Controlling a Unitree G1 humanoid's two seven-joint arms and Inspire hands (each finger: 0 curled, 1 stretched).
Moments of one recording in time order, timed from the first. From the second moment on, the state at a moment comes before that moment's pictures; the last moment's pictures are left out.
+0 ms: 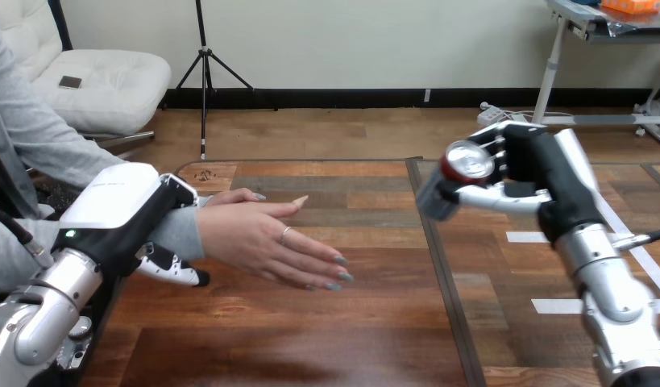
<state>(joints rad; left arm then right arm) -0.30 0.72 -0.21 0.51 0.58 -0.49 0.10 -0.52 -0.34 -0.07 0.91 -0.06 -0.57 0.15</state>
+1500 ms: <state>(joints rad) -0.30 0.67 -0.21 0.48 0.58 -0.48 0.09 -0.52 -0.22 0.00 0.91 -0.10 -0.59 0.14</state>
